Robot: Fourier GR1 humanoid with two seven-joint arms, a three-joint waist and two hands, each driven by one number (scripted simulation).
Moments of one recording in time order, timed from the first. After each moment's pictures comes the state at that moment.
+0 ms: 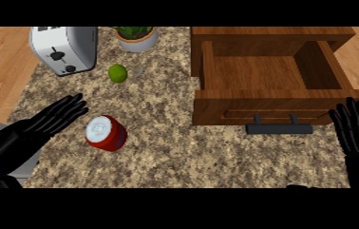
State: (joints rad) left arm 0.00 0.36 0.14 -1.80 0.50 -0.76 0.19; right arm 0.24 -0.09 -0.12 -2.09 -0.04 0.08 0.08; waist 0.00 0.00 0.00
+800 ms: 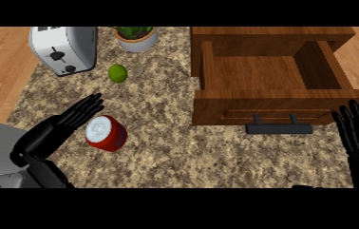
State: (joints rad) left arm -0.06 0.25 0.15 -1.53 0.16 -0.80 -0.06; right arm 0.24 -0.08 -0.19 -2.04 -0.06 0.15 0.04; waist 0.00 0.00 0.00
